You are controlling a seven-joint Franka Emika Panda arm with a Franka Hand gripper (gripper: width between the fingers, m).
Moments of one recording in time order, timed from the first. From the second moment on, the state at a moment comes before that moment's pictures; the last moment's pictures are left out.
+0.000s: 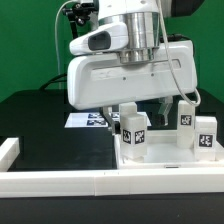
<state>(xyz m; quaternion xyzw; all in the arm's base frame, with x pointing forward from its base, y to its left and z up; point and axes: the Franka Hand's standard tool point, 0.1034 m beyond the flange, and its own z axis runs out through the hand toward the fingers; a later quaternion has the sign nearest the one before) 0.606 0.013 0.077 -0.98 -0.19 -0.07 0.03</state>
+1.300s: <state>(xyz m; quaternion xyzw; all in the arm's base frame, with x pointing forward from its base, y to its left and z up) 0.606 0.006 0.074 -1.00 -0.01 -0.07 0.04</state>
